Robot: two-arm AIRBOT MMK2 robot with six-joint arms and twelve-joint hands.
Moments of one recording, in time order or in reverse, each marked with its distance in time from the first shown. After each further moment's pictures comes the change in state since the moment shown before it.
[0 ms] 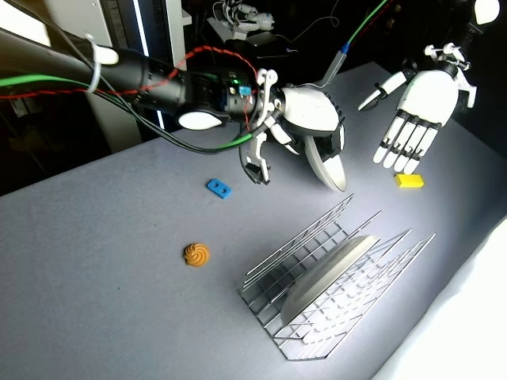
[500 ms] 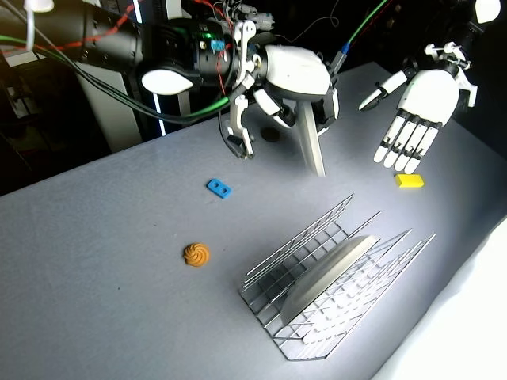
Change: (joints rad) left arm -0.007 0.003 -0.006 0.009 0.000 -0.004; right arm 0.130 0.185 -0.165 0.025 -0.146 0.140
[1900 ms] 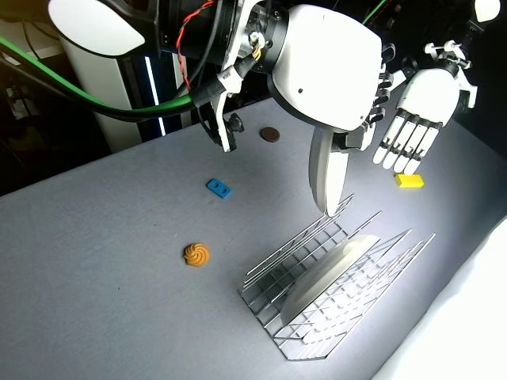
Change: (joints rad) left arm -0.026 0.008 -0.031 0.011 0.015 -0.012; right arm 0.327 0.175 0.145 0.185 -0.347 0.467
